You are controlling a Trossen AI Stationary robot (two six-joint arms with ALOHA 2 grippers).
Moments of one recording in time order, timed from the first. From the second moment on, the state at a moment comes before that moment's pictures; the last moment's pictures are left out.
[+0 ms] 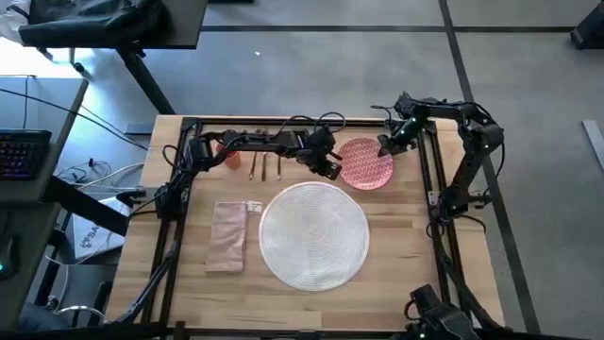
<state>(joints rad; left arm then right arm) 0.34 2.25 1.69 -0.43 0.18 -0.63 -1.20 1.86 1.00 -0.81 -0.60 -0.07</state>
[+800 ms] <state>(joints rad) 0.30 1.97 1.69 -0.78 -0.08 -0.57 -1.15 1.87 1.00 -0.75 -0.85 -0.06</state>
